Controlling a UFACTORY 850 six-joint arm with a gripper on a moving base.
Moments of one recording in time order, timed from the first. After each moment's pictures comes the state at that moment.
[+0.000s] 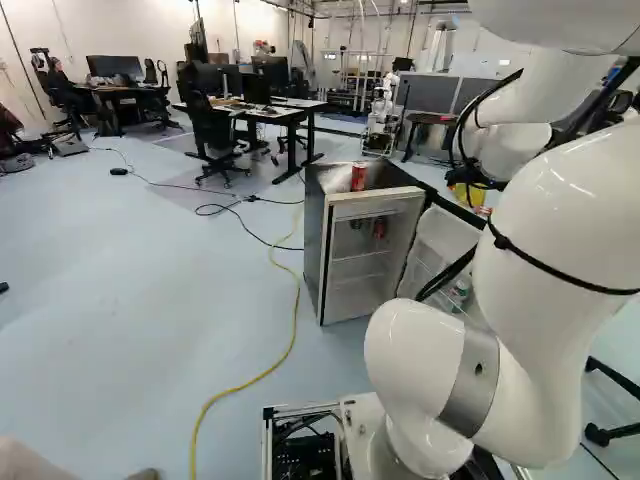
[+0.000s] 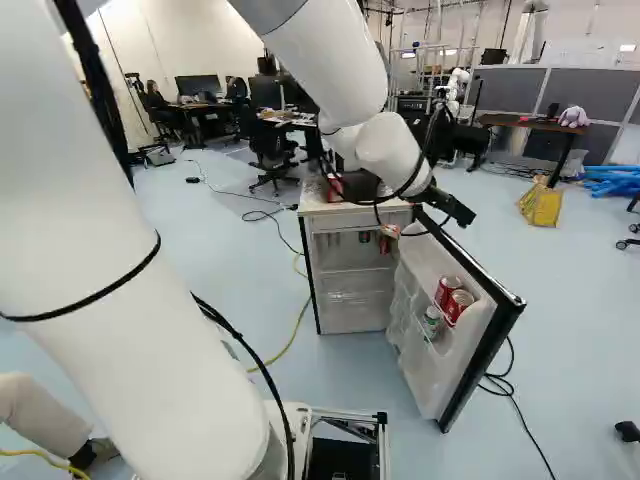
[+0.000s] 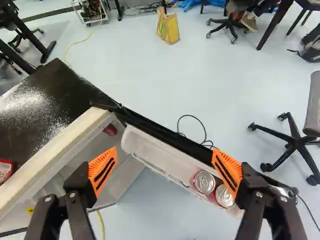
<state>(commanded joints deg) -40.6 0.0 -44.7 5.2 4.3 0.0</state>
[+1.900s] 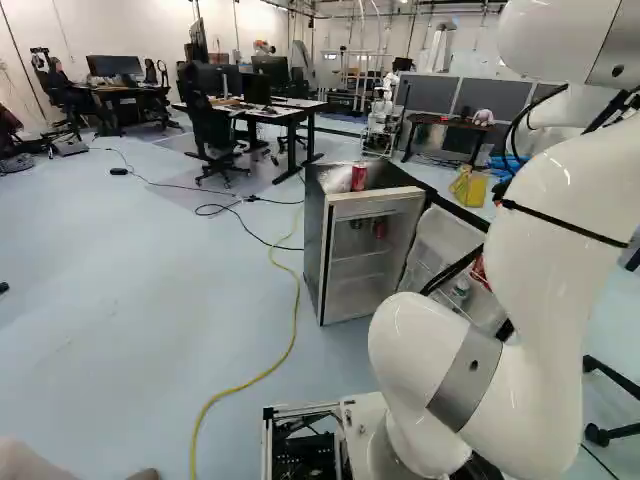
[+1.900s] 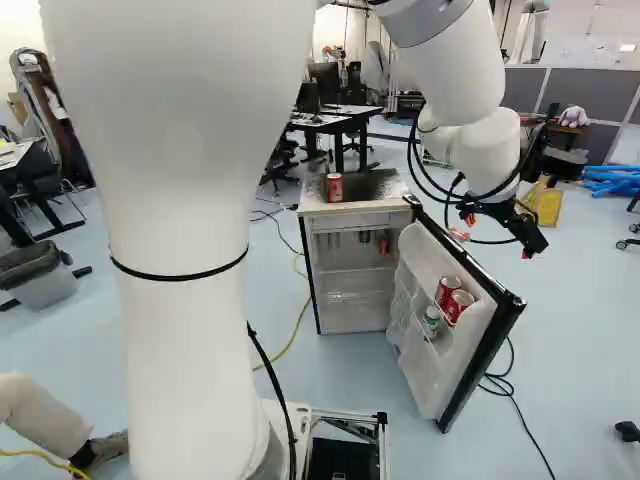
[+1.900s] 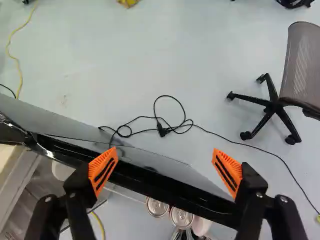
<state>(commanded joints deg) -52.8 -18.4 -65.1 5.2 -11.8 0.0</state>
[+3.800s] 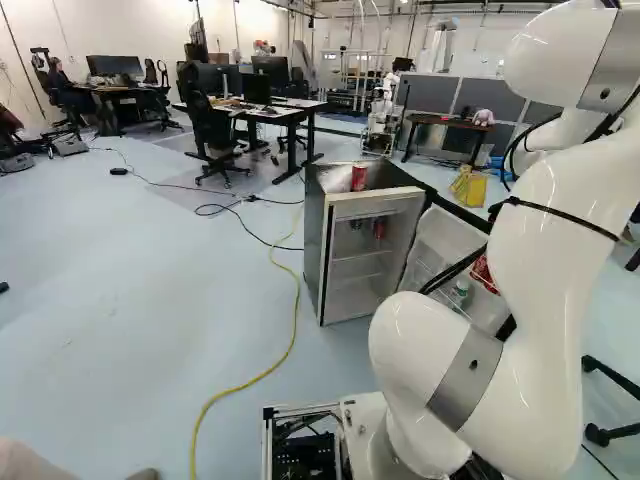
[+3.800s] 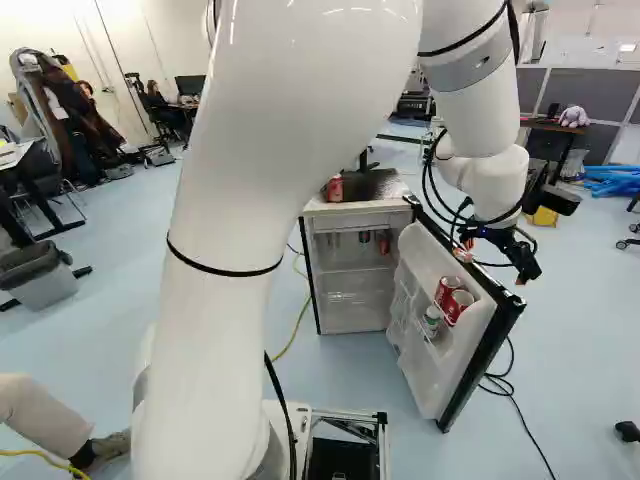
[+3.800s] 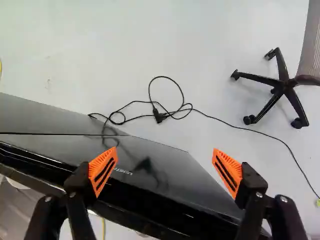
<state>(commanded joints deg) -53.5 -26.9 -68.2 5.2 -13.1 0.0</state>
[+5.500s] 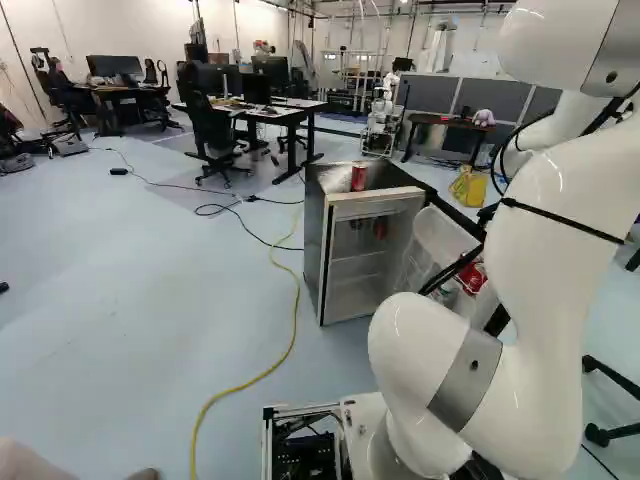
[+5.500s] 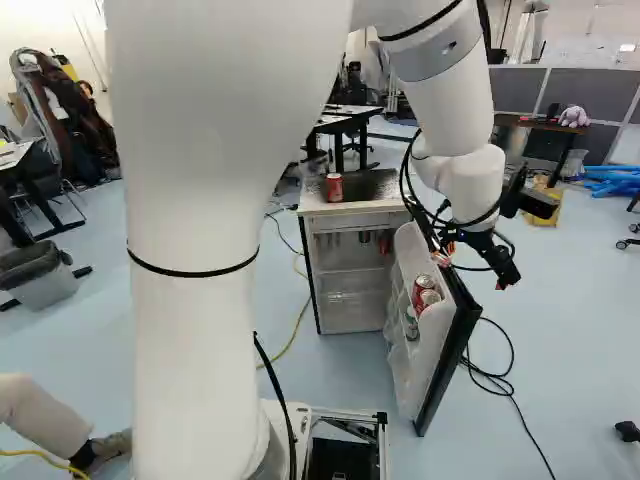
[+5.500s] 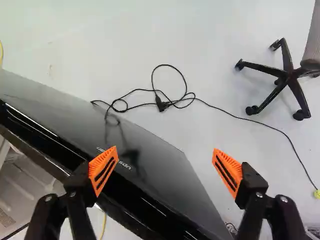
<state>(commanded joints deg) -51.6 -19.8 -58.9 5.2 -13.1 0.0</state>
